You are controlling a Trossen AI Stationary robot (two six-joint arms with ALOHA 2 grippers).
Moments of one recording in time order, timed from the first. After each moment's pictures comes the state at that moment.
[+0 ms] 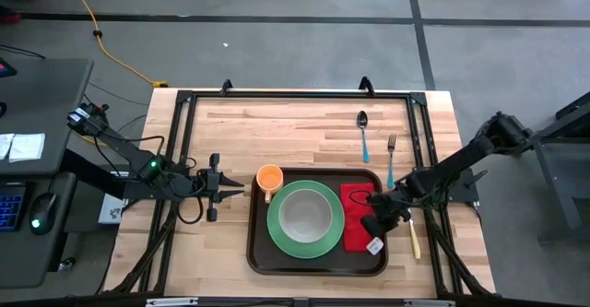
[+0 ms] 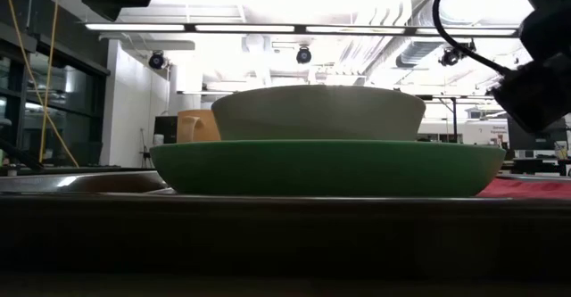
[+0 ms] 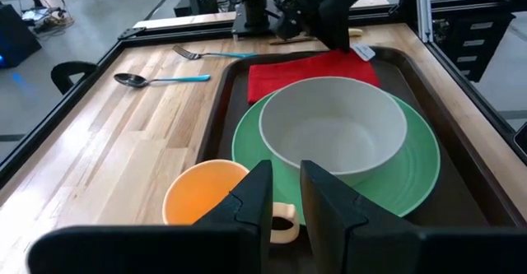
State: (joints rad) left arm -0.60 0.79 0.55 -0.18 -0.64 -0.16; right arm 0.46 1.25 0.44 -0.14 -0.35 1.64
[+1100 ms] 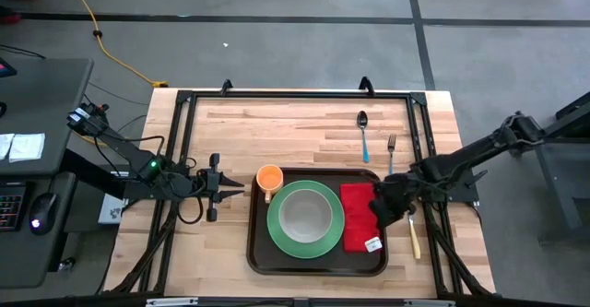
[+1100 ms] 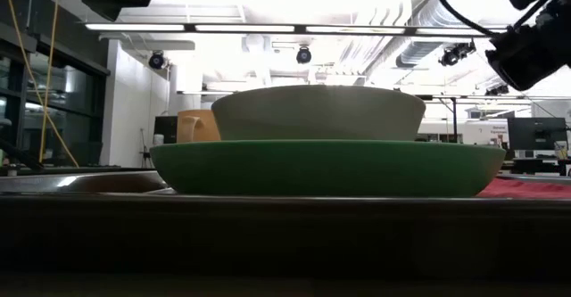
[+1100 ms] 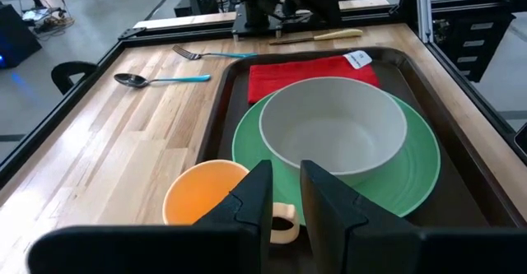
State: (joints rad) left arm -0.60 0.79 0.55 -0.18 -0.64 -0.16; right arm 0.35 0.94 0.44 -0.28 -0.43 1.65
